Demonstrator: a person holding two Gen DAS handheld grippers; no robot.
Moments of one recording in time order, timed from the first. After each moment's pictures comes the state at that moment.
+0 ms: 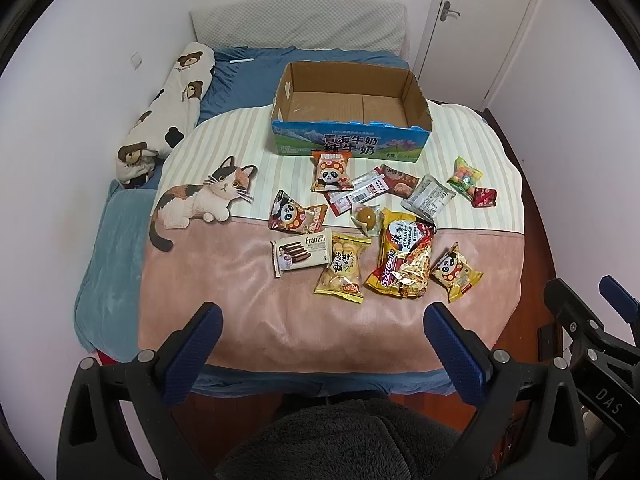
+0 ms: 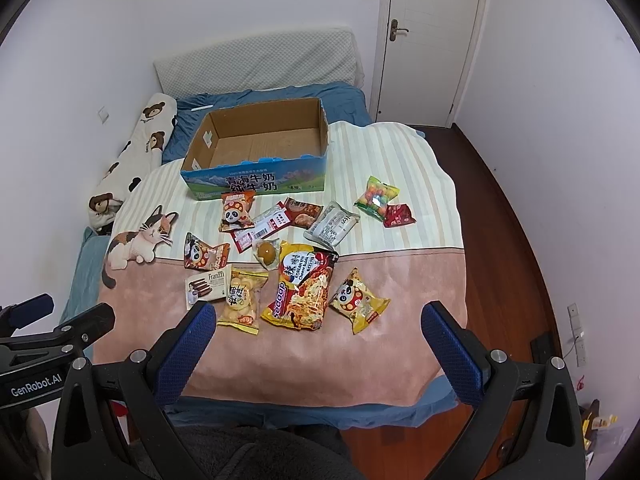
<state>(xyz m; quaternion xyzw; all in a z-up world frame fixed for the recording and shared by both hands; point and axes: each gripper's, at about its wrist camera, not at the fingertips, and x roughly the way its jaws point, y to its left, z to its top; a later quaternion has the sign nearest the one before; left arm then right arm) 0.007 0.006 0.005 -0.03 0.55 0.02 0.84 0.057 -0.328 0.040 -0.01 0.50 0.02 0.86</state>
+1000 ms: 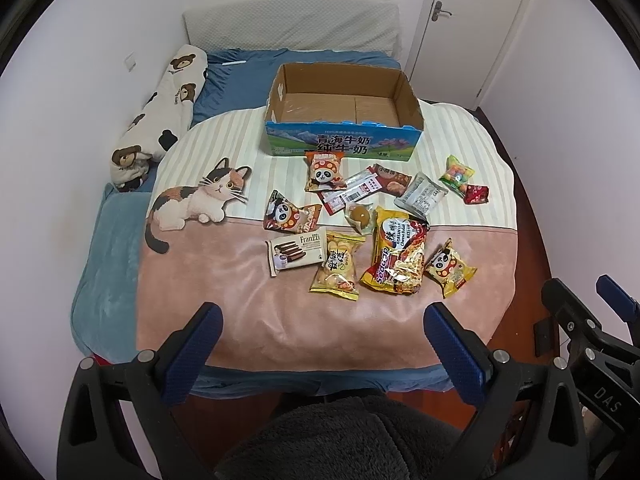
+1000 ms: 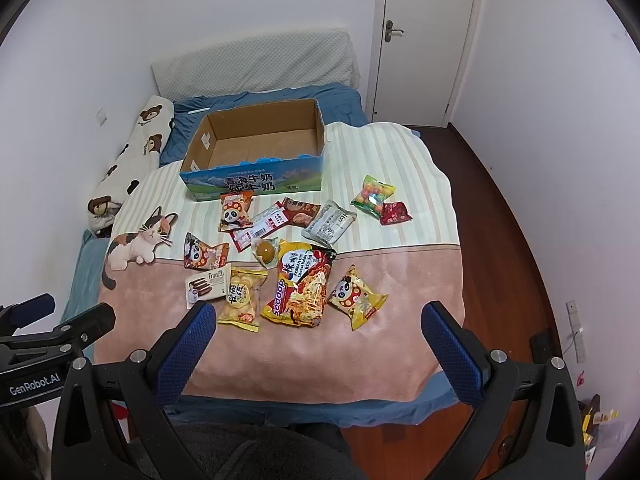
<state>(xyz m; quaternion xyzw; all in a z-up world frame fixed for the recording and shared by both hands) 0.004 0.004 0.009 -0.03 0.55 0.00 0.84 0.048 -0.330 0.040 -0.01 0.50 0.02 0.87</state>
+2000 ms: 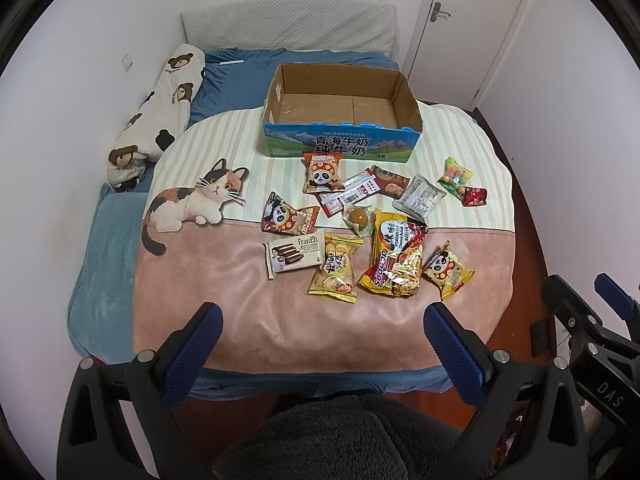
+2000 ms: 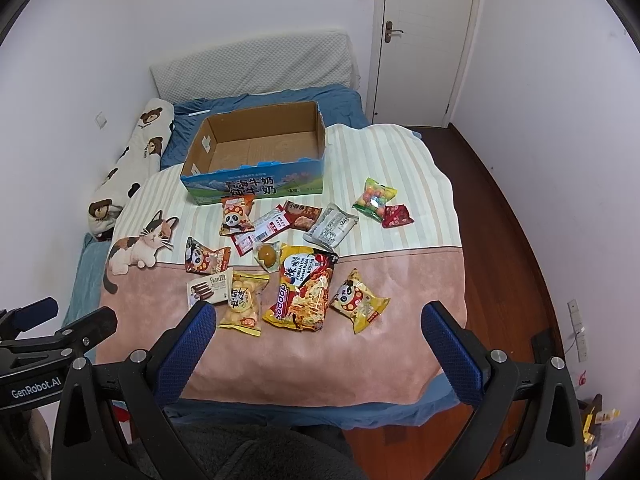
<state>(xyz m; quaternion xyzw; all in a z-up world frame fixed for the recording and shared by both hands) 0.009 -0.002 0.010 -0.04 0.55 0.00 0.84 0.054 -0.332 0.045 0.00 0.50 0.02 0.87</state>
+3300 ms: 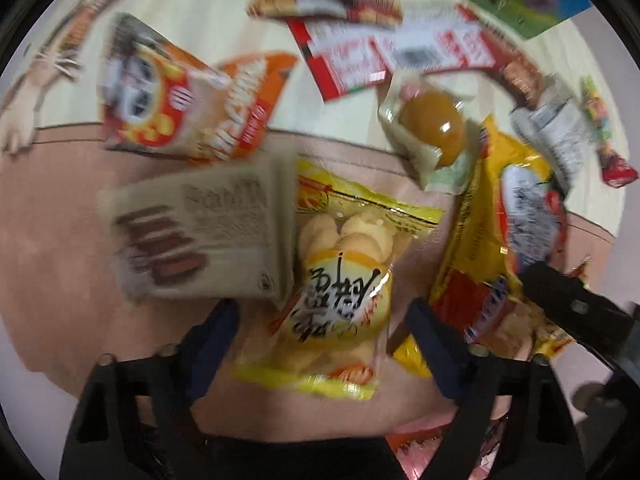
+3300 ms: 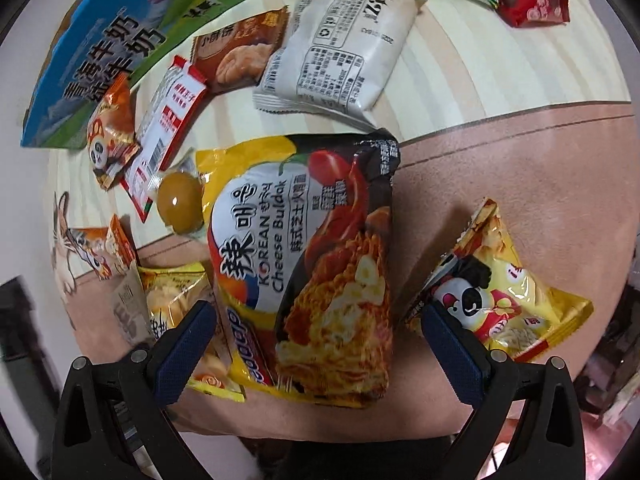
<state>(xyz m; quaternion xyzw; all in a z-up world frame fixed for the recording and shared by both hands) 0.173 -0.013 -0.321 -0.11 0.73 -0.01 0.67 0.239 -0.329 -0.313 0.16 0.72 0.01 0.67</state>
